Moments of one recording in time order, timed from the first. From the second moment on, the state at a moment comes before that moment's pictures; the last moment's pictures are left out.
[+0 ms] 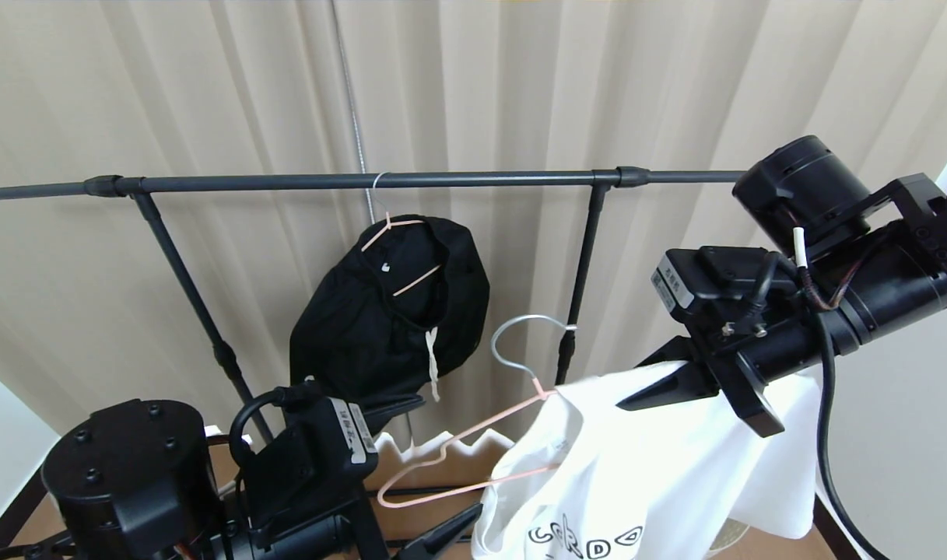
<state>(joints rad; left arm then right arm) -0.74 1.61 -0.26 -1.16 -0.22 0.36 0.46 1.71 -1.45 0.77 0.58 -0.98</state>
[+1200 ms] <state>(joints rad) -0.66 1.49 -0.50 -0.48 0.05 -0.21 0.52 1.55 -1.18 0.19 0.12 -0.90</state>
